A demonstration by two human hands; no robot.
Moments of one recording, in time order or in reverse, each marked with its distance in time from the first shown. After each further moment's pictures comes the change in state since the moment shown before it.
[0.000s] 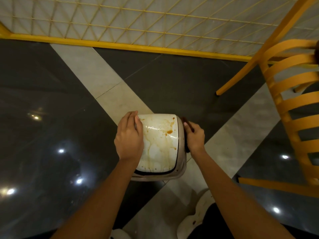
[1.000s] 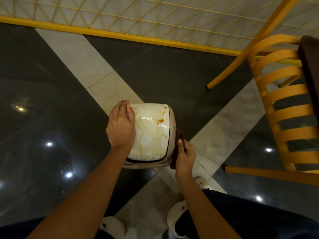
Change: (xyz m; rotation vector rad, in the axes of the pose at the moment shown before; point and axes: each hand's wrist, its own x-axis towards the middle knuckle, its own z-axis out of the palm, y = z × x) left_hand -0.002 0.000 0.000 -0.010 0.005 0.016; right_hand -0.089 0.052 0.000 0.251 0.188 0.149
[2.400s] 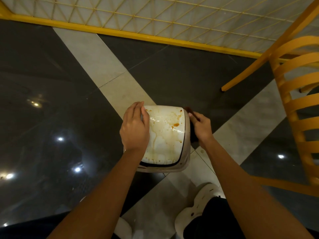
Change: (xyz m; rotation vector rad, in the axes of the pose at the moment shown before) left_hand 0.001 -0.002 0.004 -0.004 0.042 -0.005; right_hand 0.087 -0.078 0.029 -0.288 -0.313 -0.058
